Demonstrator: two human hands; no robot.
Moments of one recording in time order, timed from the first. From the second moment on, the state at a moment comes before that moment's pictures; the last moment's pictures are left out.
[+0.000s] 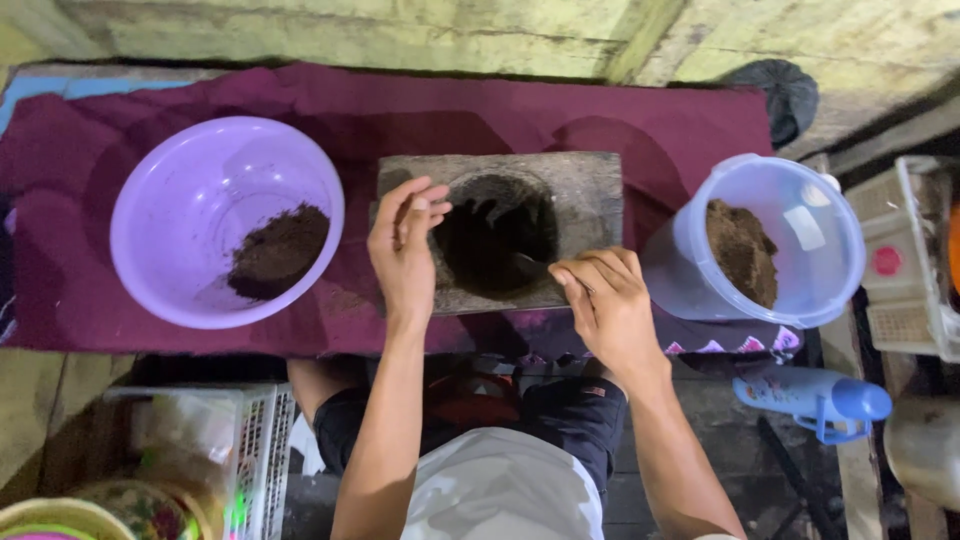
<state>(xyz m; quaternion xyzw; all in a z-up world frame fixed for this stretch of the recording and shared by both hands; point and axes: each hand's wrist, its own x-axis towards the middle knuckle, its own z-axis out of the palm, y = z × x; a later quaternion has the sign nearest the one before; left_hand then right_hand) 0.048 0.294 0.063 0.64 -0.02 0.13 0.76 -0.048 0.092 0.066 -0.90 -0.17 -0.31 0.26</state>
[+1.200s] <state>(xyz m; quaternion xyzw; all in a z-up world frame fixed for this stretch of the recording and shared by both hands) 0.007 -0.021 -0.004 0.74 -0.28 0.23 0.57 -0.058 -0.204 0.008 -0.94 0.15 -0.28 0.10</state>
